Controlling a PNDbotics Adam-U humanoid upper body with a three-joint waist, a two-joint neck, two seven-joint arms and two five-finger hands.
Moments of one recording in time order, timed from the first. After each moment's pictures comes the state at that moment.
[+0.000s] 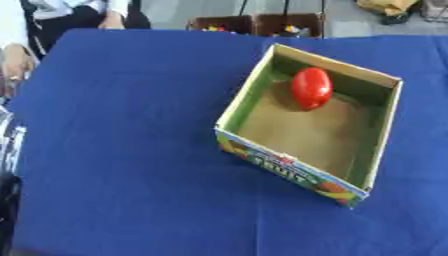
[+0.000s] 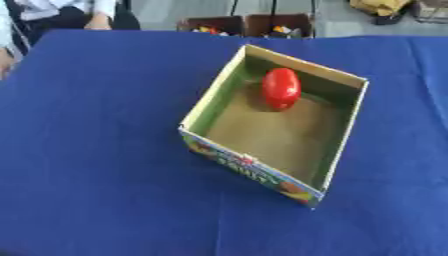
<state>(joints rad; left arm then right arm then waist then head) -0.43 0.39 0.18 -1.99 0.01 -0.58 0.20 -0.38 -0.56 -0.22 -1.99 0.08 -0.69 -0.43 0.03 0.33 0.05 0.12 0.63</state>
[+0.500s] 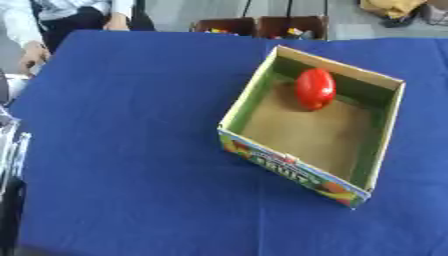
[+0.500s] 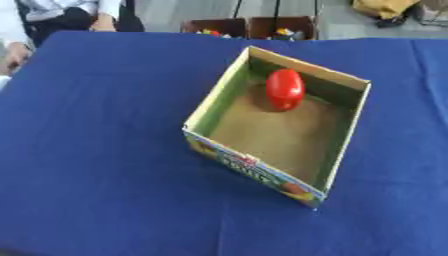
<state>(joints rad) -0.40 0.37 0.18 -1.99 0.00 -0.58 0.22 -0.37 -0.56 -0.22 -1.99 0.07 -0.68 -0.42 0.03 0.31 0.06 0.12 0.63</state>
